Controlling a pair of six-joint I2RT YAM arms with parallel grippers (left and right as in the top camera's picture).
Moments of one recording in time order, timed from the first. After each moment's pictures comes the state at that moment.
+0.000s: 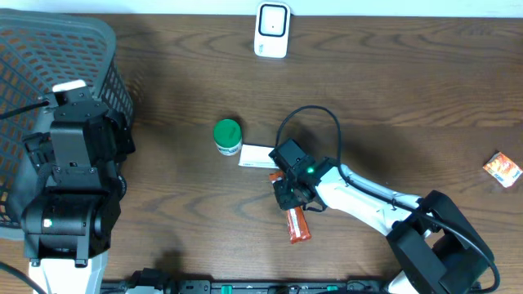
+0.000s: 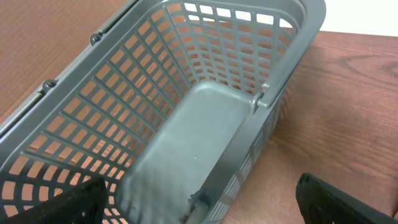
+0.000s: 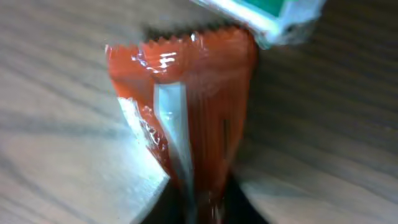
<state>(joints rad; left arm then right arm) -0.05 0.99 1.29 -0.97 -0.58 -0.09 0.74 1.74 0.90 -0.55 -0.10 0.46</state>
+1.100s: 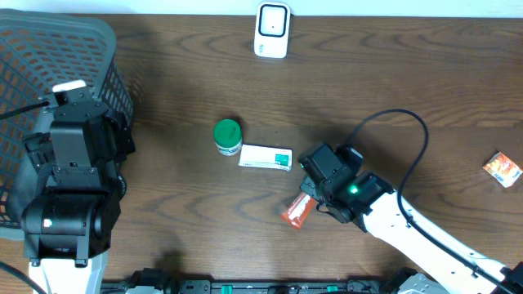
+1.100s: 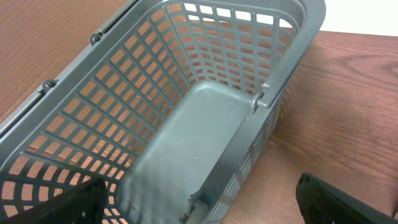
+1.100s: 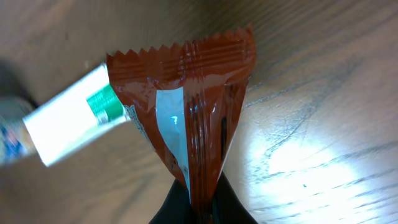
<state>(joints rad) -0.05 0.99 1.29 -0.97 -0.58 -0.09 0.70 1.33 0.82 -0.68 0.17 1.34</state>
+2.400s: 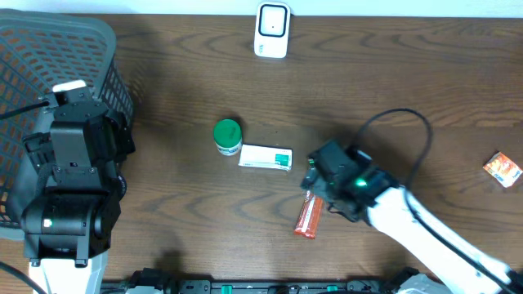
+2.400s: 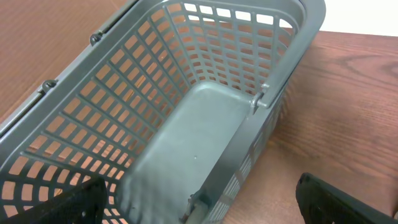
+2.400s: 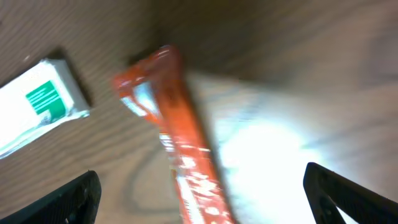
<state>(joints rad) -0.05 0.99 1.29 -0.97 -0.58 -0.09 0.61 1.31 0.83 -0.82 0.11 1.17</state>
